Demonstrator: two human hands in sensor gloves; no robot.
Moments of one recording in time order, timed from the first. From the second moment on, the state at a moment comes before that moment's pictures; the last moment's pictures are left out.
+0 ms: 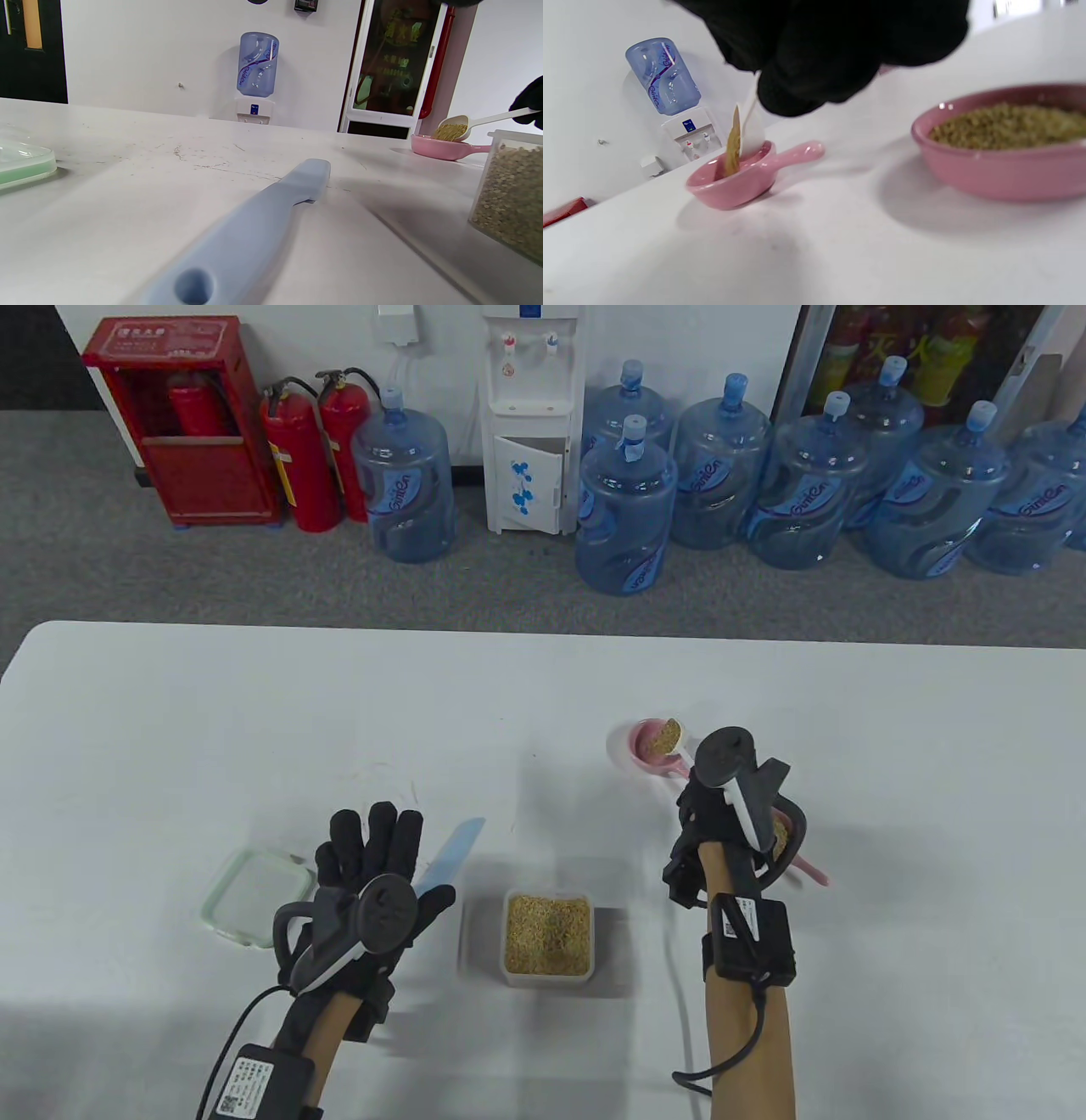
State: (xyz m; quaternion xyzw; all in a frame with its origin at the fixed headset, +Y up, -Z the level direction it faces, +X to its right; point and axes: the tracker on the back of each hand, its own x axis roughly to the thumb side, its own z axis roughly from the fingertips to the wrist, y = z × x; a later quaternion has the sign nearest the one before) left_hand -0.204 -0.715 -0.282 0.01 -0.07 0.06 1.00; right_hand 0.173 -0.707 -0.410 -0.21 -0.01 0.97 0.14
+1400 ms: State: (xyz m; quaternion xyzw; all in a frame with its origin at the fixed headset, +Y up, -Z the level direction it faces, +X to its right) left_hand -0.154 -0.728 -0.265 -0.10 -0.20 0.13 0.97; right_hand 0.131 -0.665 -0.251 0.12 -0.14 0.98 0.08
